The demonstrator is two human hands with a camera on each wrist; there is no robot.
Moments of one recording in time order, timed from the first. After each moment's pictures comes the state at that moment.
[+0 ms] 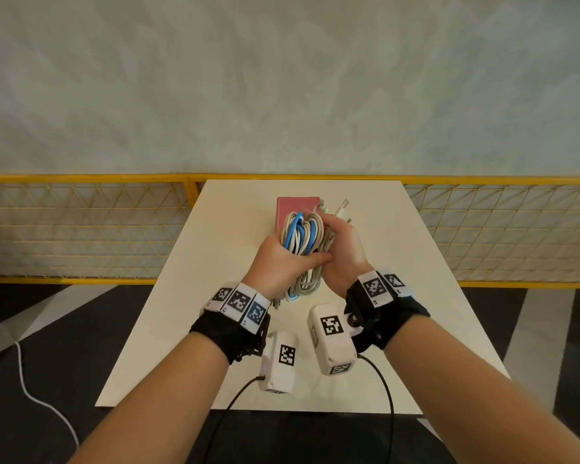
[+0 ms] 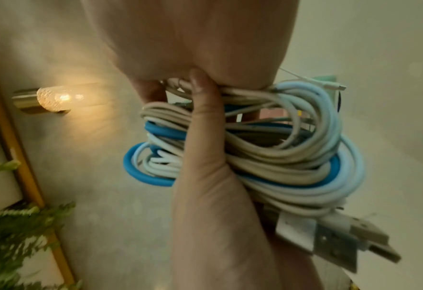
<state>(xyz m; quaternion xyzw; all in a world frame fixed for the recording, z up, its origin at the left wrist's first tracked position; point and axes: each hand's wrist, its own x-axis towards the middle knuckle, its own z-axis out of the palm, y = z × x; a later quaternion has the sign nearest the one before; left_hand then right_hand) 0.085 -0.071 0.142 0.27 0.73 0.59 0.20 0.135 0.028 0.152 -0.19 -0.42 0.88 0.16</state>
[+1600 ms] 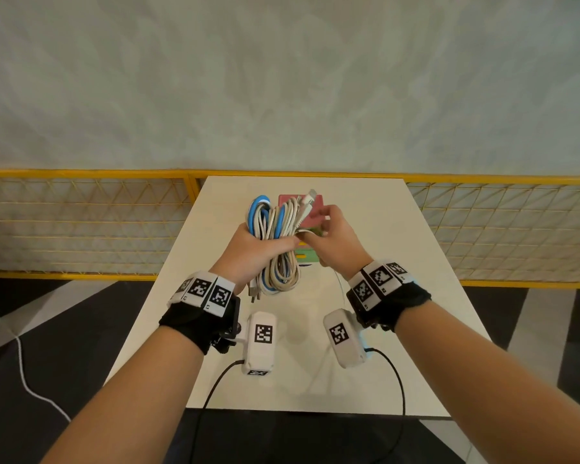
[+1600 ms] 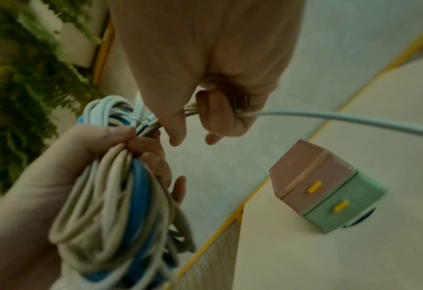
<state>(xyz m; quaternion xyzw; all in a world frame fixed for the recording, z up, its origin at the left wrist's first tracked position) 0.056 -0.096 0.157 0.22 0.73 0.60 0.23 0.113 0.054 0.129 -0.20 -0.80 0.53 0.20</state>
